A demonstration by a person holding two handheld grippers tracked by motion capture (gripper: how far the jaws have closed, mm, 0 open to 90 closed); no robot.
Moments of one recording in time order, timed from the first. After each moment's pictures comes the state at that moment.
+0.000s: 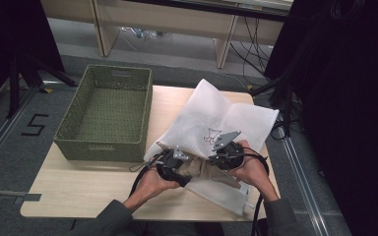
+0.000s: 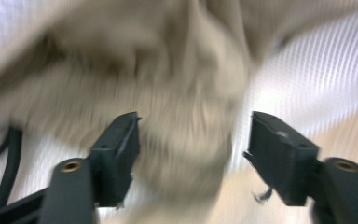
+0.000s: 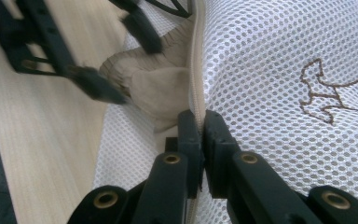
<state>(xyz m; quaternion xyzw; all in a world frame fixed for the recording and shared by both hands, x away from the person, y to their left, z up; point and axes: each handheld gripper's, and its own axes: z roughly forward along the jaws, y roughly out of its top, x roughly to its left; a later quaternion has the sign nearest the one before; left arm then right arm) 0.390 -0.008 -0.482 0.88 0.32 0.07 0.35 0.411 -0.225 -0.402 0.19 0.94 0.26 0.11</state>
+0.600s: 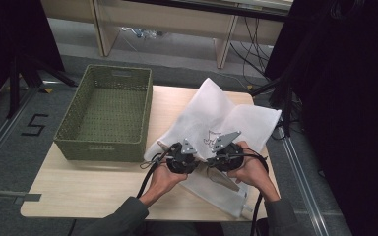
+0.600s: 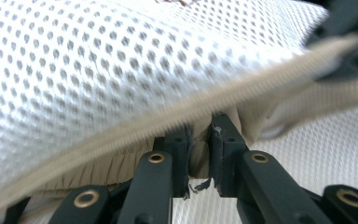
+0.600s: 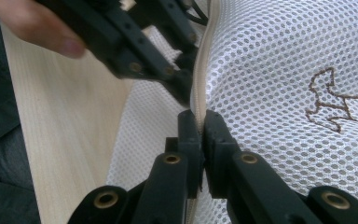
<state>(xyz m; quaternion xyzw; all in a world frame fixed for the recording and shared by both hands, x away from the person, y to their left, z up) 0.412 -0.040 -0.472 0.84 0.31 0.11 0.43 0.409 -0.225 -0.400 0.17 0.94 0.27 0.09</state>
